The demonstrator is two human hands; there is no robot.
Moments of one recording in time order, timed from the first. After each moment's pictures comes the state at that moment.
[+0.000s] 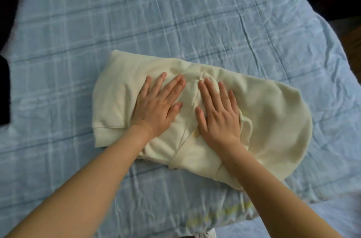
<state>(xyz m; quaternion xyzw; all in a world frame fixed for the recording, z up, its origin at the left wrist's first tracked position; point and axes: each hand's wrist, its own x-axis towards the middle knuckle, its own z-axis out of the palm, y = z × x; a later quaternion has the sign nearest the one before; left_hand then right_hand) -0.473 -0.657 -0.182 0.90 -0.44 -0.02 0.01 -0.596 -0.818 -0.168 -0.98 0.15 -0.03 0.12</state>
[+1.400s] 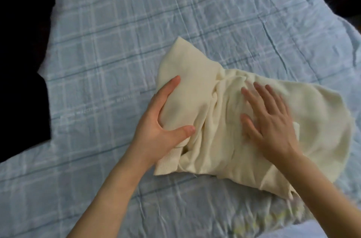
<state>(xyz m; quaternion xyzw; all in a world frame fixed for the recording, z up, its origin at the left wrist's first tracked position) -0.476 -0.575 -0.074 0.78 -0.22 -0.21 0.55 -0.605 -0.814 -0.130 -0.97 0.18 -0.06 0.16</state>
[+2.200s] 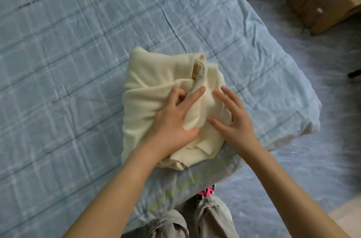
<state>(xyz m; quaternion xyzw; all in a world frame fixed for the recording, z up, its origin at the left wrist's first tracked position) -0.615 -0.788 -0.106 0.83 -0.43 -0.19 0.28 -0.754 -0.932 -0.153 -0.80 0.30 -0.12 0.51</state>
